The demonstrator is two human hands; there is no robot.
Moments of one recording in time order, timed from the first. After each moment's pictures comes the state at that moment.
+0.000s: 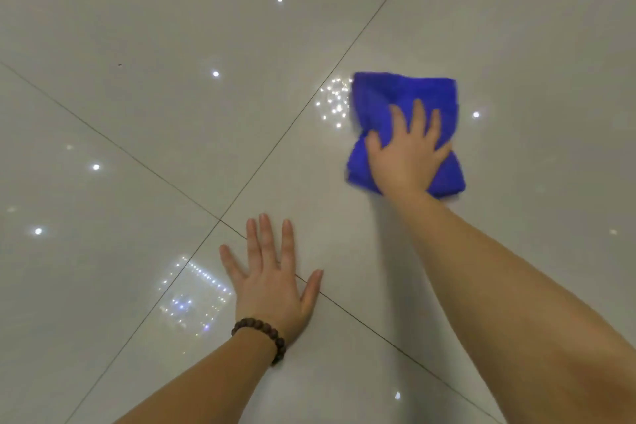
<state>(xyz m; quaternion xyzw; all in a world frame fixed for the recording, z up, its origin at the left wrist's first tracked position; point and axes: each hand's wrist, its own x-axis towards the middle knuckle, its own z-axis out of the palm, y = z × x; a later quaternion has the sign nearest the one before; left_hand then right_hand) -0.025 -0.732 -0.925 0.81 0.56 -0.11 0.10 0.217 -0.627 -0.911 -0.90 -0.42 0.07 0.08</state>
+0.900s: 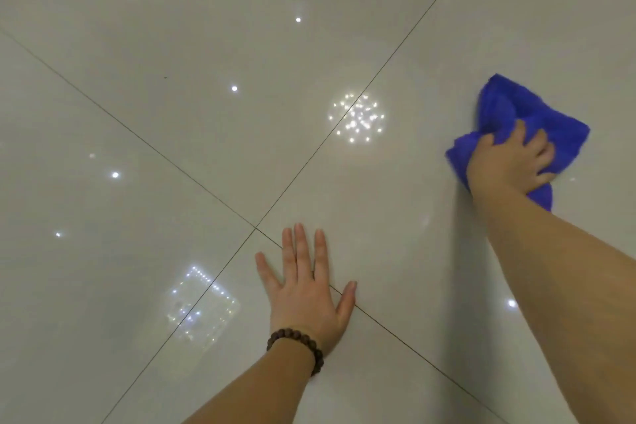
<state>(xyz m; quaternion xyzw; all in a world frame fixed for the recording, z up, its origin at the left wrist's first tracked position) -0.028 -0.730 -0.922 0.81 0.57 -0.10 0.13 0.281 -0.627 -0.905 -0.98 -0.17 0.08 0.11</state>
